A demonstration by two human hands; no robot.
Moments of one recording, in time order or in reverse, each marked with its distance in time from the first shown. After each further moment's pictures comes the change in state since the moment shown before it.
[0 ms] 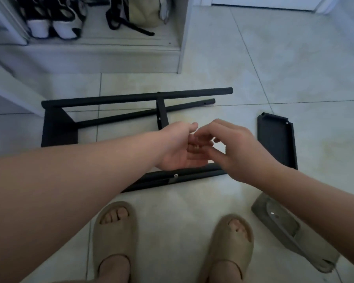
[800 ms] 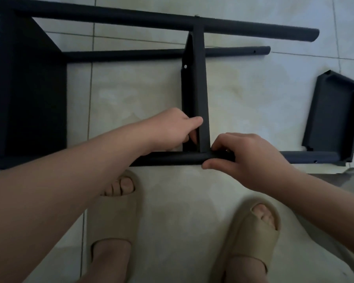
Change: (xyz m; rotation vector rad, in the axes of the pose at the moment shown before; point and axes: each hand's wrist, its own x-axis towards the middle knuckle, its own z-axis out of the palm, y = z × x) left_hand 0.075 -0.069 -0.114 0.632 0.184 0.185; right_hand 0.010 0.064 0.126 -0.088 -0.416 0.269
